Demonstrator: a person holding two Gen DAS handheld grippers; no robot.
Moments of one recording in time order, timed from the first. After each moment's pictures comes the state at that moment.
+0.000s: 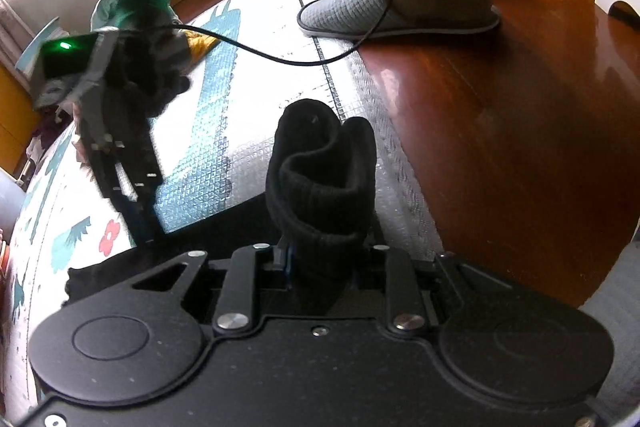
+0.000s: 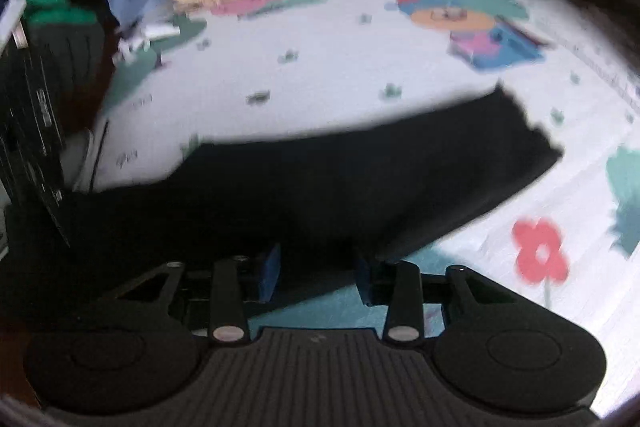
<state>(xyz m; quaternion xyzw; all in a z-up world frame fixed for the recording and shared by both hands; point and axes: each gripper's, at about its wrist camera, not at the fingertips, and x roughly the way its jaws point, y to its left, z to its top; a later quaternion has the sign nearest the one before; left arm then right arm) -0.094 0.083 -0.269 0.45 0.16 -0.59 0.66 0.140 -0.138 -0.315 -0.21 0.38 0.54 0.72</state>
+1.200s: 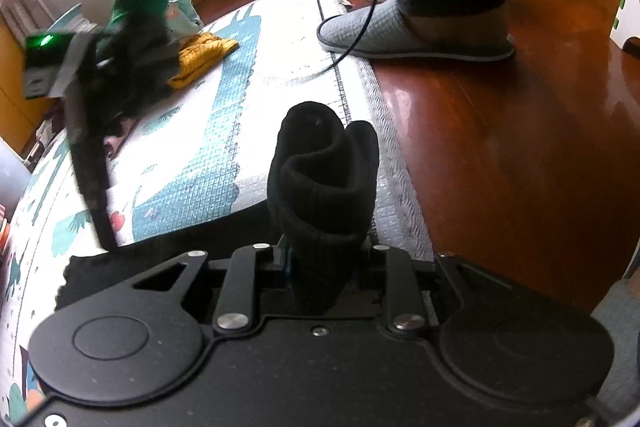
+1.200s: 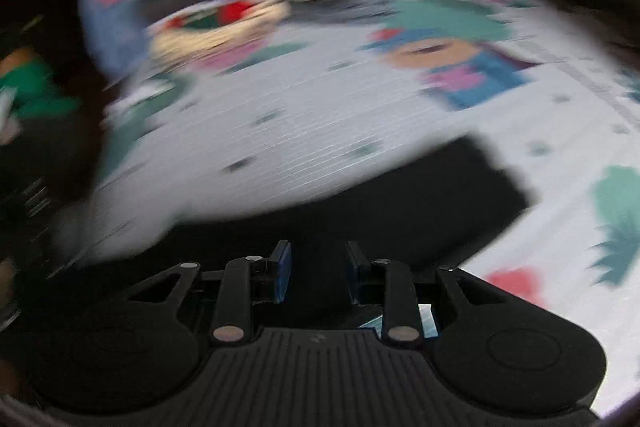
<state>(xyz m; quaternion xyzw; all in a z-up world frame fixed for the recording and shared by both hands) -0.099 0.086 -0.260 0.41 0.17 -0.58 0.69 0.154 -0.135 -0.290 -0.16 0.39 0.56 0.71</state>
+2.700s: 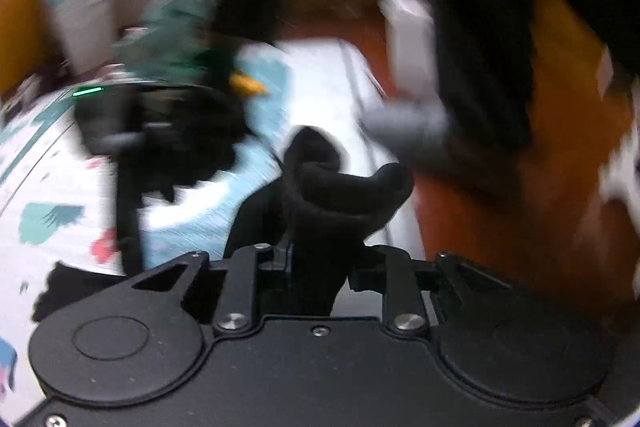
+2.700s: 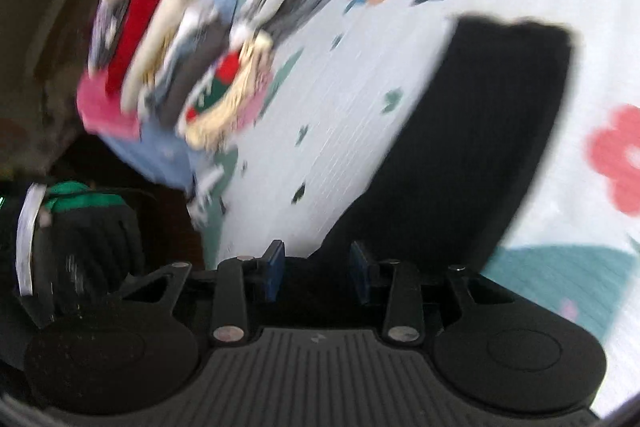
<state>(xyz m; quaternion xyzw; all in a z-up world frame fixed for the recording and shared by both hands) -0.048 0.076 -0.213 0.31 0.21 -0.64 0.68 0.217 -0.131 -0.340 0.12 0.55 0.55 0.62</state>
